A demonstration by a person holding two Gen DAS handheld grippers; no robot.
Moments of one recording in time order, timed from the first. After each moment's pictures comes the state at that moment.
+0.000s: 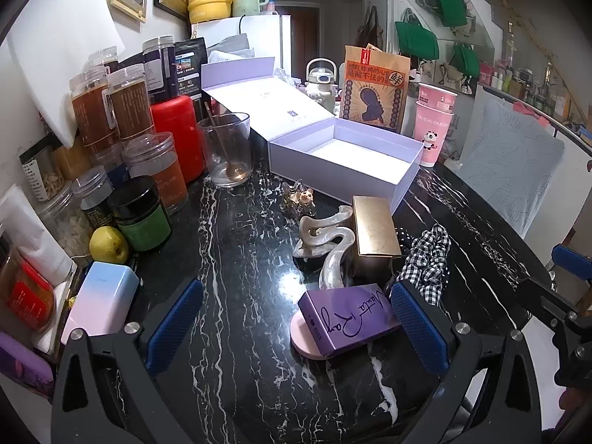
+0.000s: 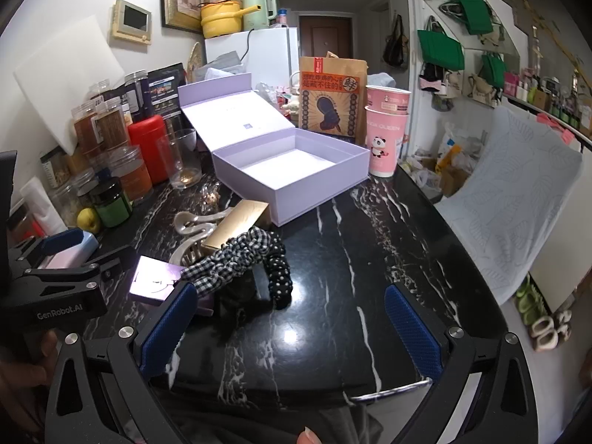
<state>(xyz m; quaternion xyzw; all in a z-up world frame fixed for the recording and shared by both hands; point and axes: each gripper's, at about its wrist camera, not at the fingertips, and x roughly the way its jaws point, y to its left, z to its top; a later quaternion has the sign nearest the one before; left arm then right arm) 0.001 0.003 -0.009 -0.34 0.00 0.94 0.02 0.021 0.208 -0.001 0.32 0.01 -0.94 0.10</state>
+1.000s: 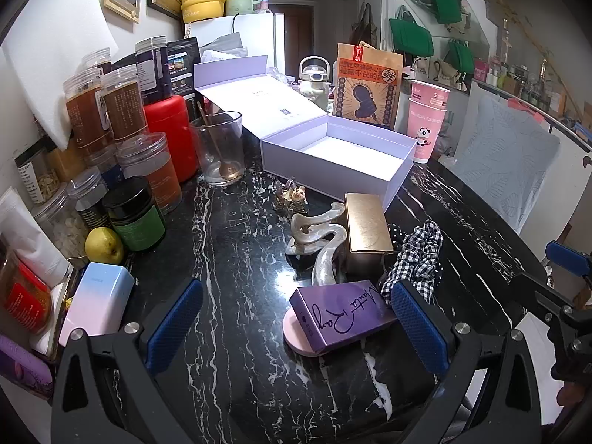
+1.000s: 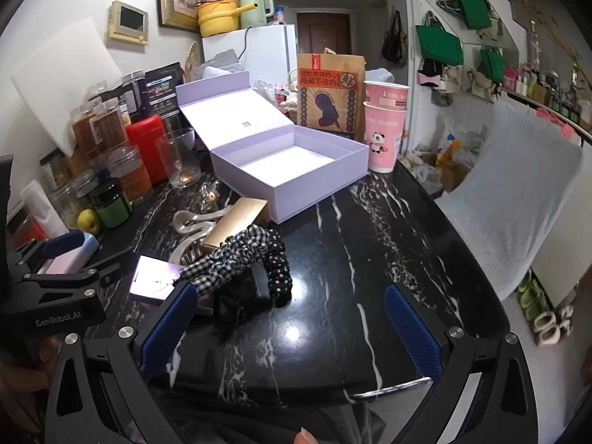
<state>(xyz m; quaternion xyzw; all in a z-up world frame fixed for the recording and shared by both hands) 0.003 0.007 -0.008 -0.34 0.01 0.94 0.03 0.021 0.209 -0.002 0.33 0.00 -0.94 0.10</state>
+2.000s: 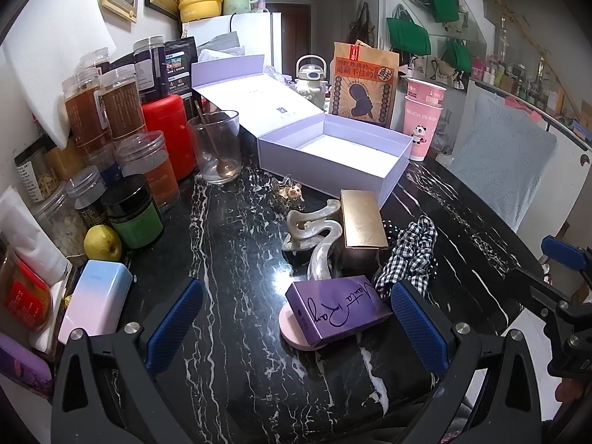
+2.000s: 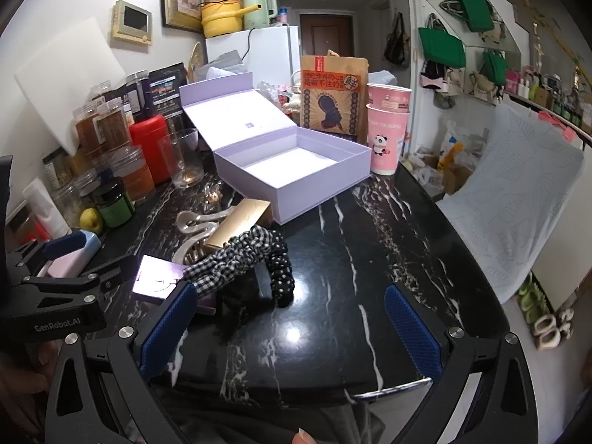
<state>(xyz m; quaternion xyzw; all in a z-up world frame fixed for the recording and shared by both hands) 0.009 0.014 -0.009 -0.34 0.01 0.94 0.03 0.021 0.209 0.000 0.33 0.01 -0.94 0.10</state>
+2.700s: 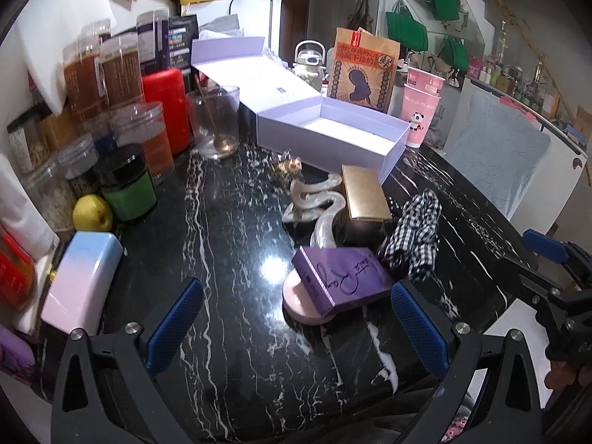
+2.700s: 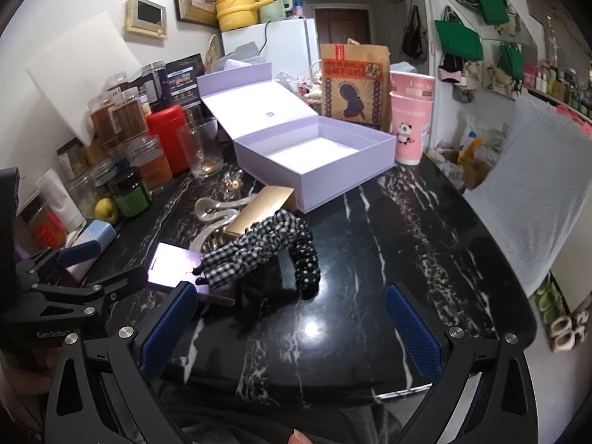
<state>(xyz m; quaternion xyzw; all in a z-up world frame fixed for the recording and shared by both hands) 0.012 -0.009 -0.031 -0.37 -0.02 0.93 0.06 0.017 0.199 -0.018 0.34 0.00 -0.93 0.15</state>
